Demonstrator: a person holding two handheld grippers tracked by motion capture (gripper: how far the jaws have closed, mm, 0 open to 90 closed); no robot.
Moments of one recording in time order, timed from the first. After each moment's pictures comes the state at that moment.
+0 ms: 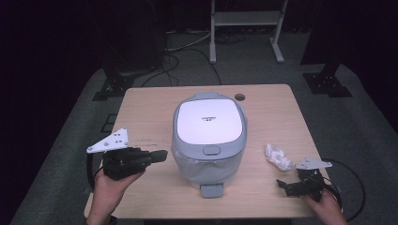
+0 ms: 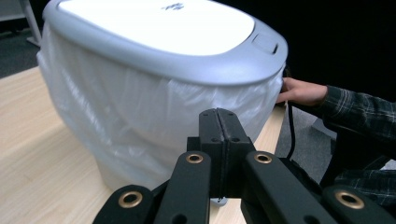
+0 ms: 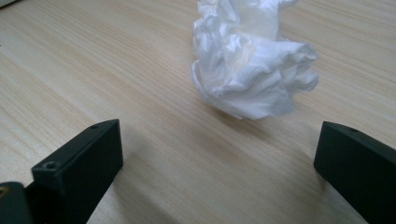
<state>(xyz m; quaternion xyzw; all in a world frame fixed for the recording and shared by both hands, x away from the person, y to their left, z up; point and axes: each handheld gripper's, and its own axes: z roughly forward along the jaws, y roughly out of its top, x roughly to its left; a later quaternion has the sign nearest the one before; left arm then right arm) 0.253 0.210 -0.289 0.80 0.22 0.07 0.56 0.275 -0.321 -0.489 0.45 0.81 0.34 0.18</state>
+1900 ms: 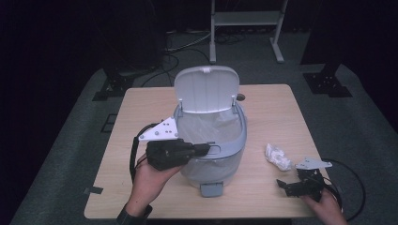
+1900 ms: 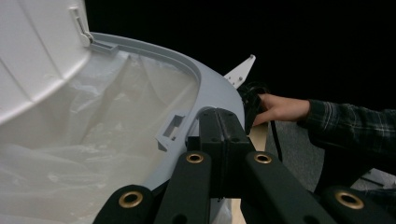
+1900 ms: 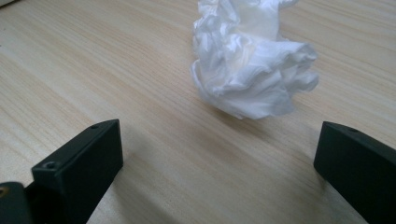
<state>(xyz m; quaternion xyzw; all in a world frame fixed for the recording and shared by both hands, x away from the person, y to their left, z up) 0.265 0.117 -0.270 0.81 0.16 0.05 0.56 0.275 -0.321 -0.489 0.45 0.81 0.34 0.18</state>
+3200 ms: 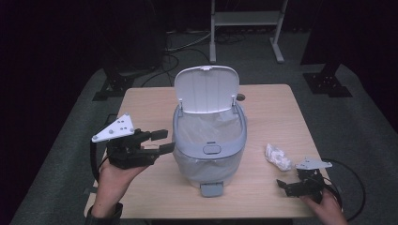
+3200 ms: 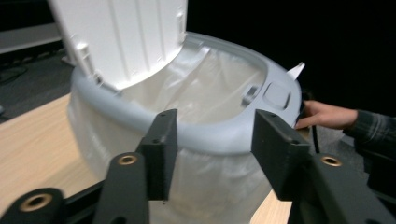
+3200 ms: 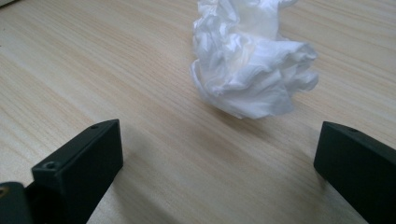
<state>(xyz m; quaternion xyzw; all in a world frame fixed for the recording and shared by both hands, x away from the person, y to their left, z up) 0.262 0.198 -0.267 0.79 0.24 0.12 0.55 0.275 -0.321 -0.489 0.45 0.81 0.34 0.18</state>
